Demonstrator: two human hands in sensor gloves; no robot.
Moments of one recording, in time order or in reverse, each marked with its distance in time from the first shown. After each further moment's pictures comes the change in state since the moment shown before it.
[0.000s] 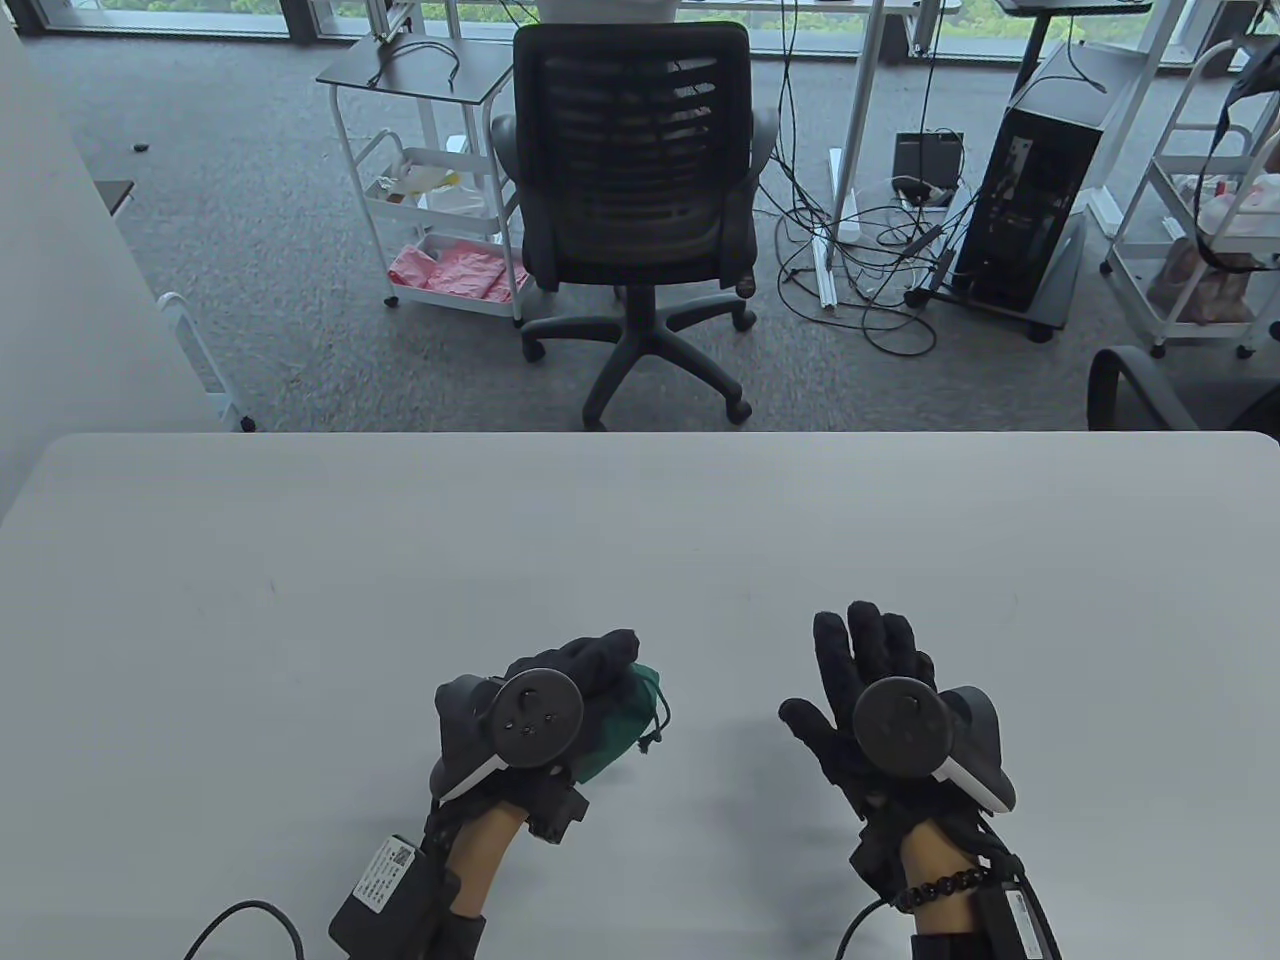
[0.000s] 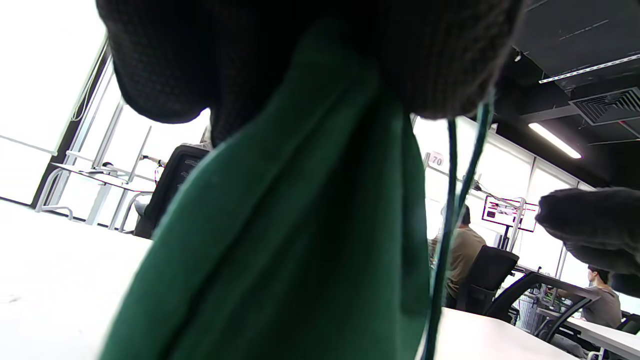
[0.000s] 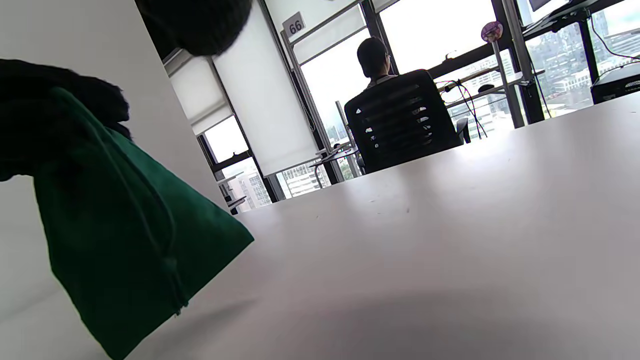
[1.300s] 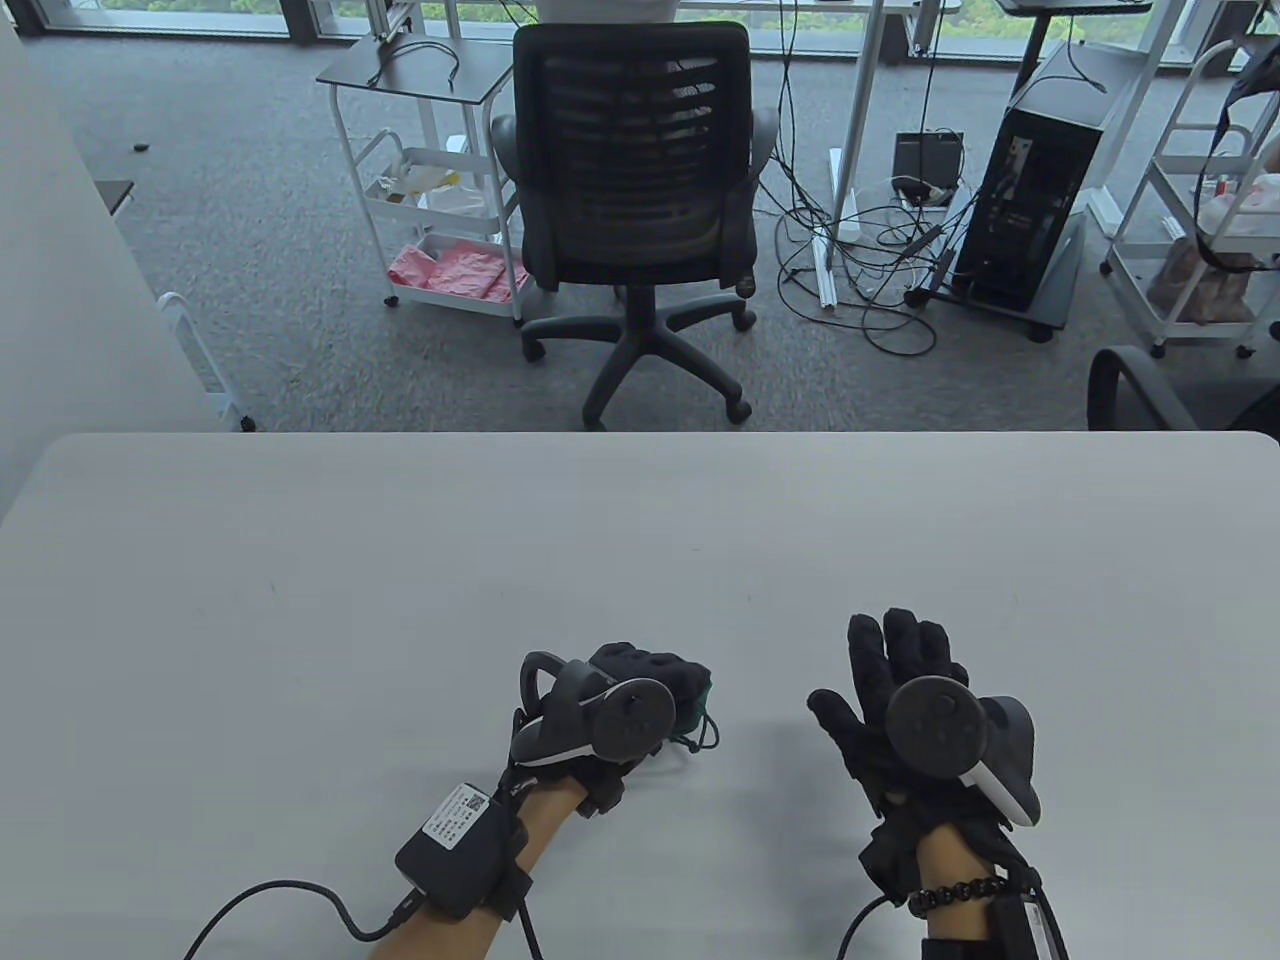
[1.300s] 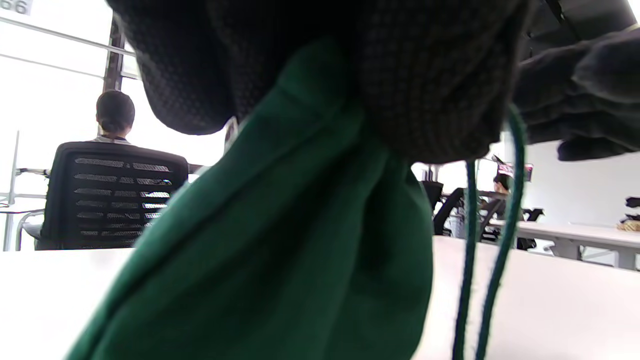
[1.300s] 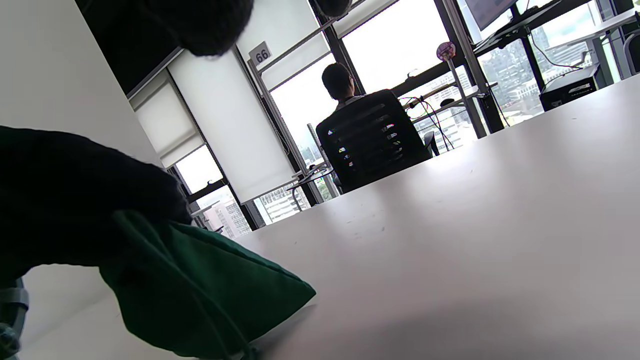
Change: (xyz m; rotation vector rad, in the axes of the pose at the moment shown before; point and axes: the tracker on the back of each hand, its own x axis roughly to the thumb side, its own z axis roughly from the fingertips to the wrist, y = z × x) left_hand 0.039 -0.055 -0.028 -0.145 -0.298 -0.172; right_hand -0.016 -0.009 0.010 -0.083 0.086 -0.075
